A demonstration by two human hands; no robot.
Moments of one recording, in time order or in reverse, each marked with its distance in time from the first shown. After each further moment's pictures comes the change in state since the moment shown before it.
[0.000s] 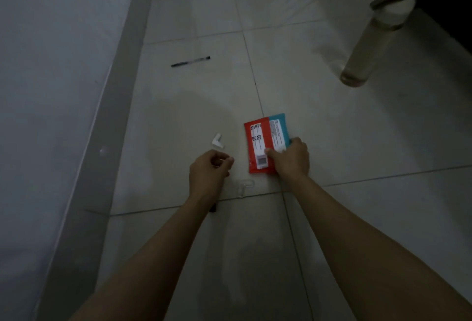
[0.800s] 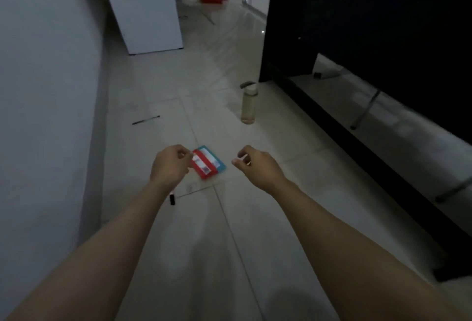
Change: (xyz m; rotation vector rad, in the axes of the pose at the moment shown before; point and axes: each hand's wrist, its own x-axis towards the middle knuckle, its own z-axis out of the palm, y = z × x) left_hand -0.181 0.154 -0.094 0.125 -0.124 0.258; right_hand -0.257 -0.039 -0.246 -0.232 -0.035 -0.353
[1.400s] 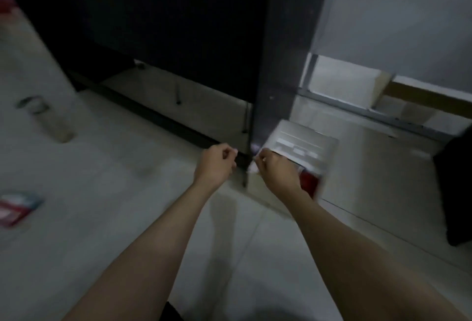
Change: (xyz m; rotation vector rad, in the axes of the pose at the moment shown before) left_hand -0.321 0.257 0.369 0.007 -0.652 0.547; right_hand -0.326 0.341 -0.207 -0.252 0.487 0.533
